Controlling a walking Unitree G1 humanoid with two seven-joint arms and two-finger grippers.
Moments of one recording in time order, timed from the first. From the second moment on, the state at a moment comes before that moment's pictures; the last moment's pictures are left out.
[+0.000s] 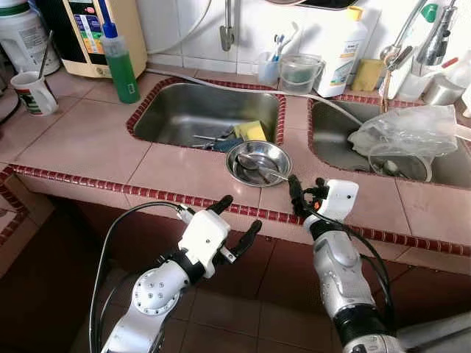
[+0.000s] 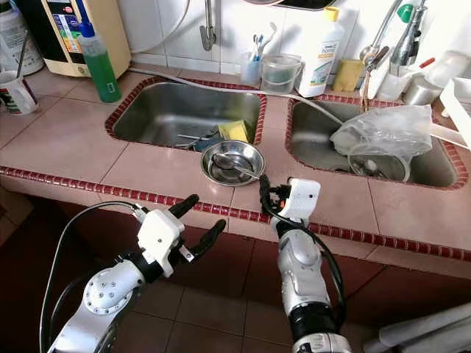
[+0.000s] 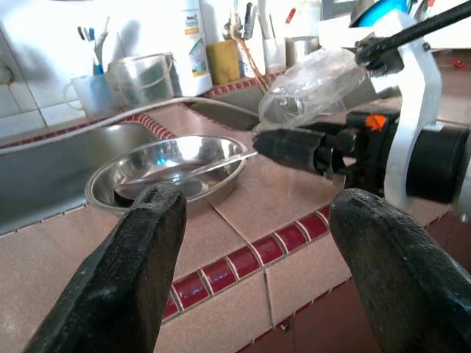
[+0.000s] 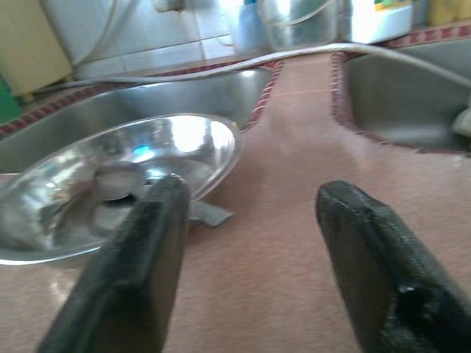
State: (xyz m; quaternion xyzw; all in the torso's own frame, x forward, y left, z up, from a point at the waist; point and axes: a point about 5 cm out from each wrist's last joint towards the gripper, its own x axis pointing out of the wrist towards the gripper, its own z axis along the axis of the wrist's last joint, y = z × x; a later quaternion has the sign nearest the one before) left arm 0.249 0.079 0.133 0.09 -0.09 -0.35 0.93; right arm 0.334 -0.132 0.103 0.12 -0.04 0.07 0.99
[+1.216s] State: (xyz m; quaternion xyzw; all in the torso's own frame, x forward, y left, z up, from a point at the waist) left arm 0.249 0.075 0.135 0.08 -0.09 -0.35 0.93; right arm 0.342 -0.137 0.106 0.22 -0.04 0.10 0.97
